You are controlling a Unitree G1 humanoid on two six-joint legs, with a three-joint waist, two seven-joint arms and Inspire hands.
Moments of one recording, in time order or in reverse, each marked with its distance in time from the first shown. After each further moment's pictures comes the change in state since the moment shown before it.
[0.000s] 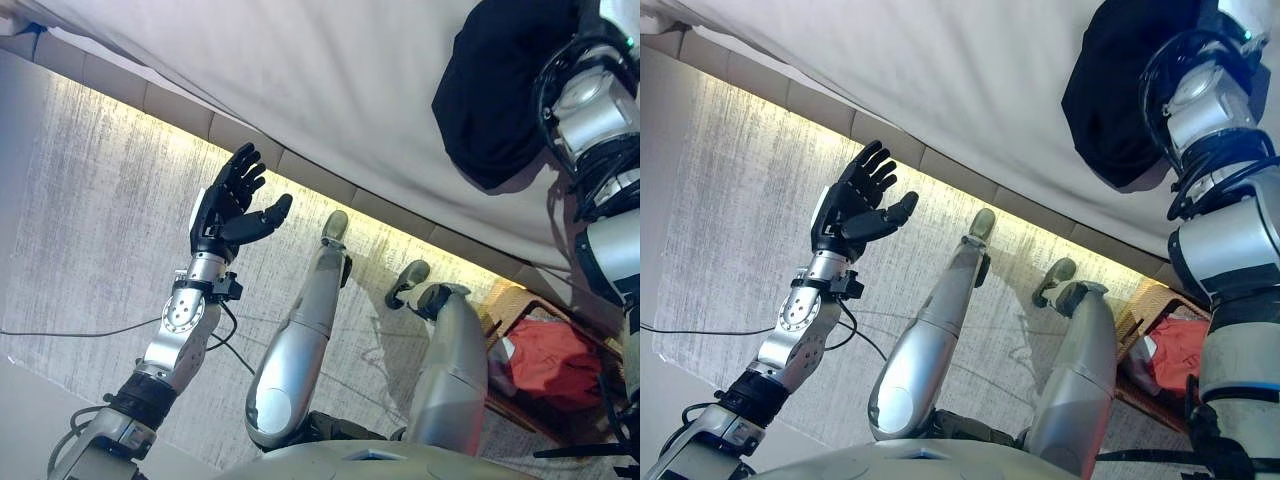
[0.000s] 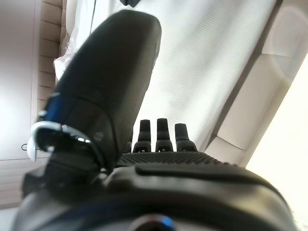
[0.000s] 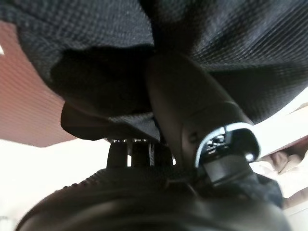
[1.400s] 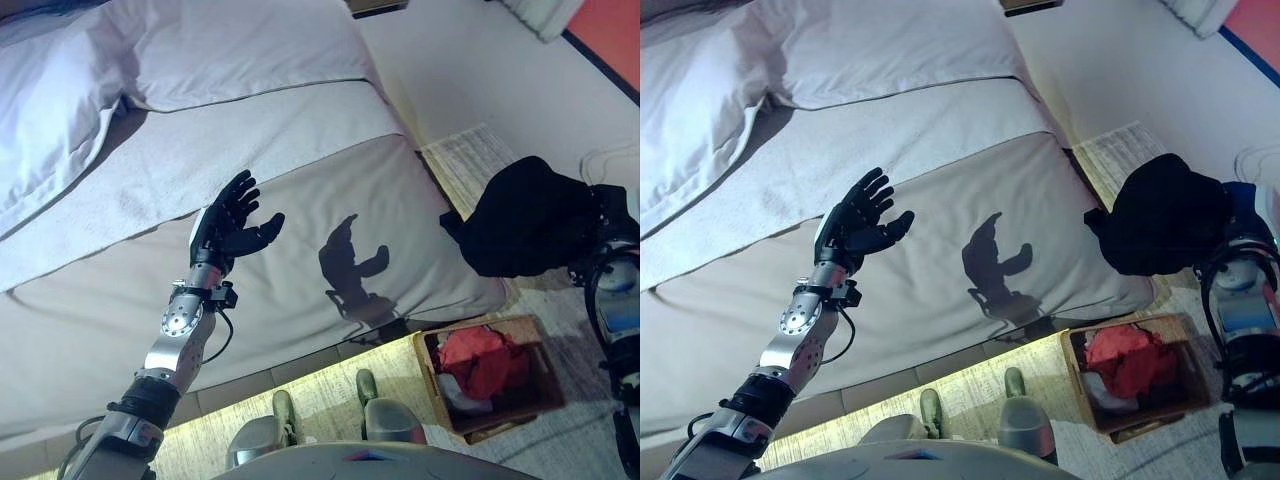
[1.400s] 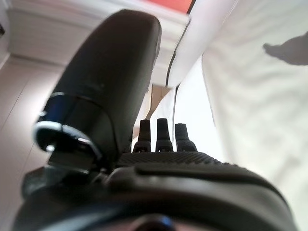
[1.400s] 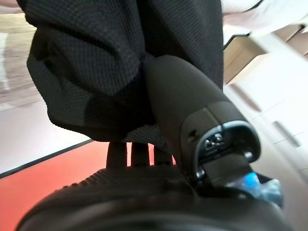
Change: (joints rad) left arm -0.016 -0.070 0.089 0.154 0.068 0.080 -0.083; right arm 1.097 -0.105 -0.732 -0.609 -0.016 -0.127 0.004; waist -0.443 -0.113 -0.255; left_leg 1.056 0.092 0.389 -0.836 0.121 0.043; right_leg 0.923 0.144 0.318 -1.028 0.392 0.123
